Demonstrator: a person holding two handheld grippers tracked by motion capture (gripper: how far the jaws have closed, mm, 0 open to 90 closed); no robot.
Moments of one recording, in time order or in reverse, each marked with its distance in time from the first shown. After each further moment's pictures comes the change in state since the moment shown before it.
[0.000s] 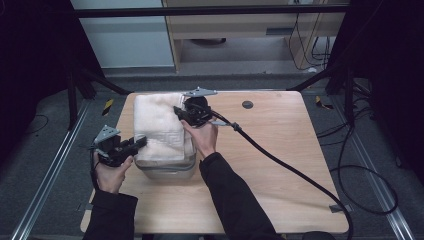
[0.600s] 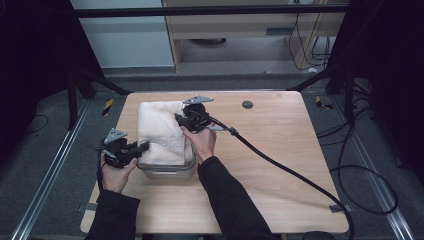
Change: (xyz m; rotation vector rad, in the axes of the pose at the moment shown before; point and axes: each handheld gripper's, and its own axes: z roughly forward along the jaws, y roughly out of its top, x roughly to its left) left arm 0.007 -0.017 0.023 0.081 0.033 0.003; right arm -0.004 -0.025 0.021 0.059 -0.032 0.006
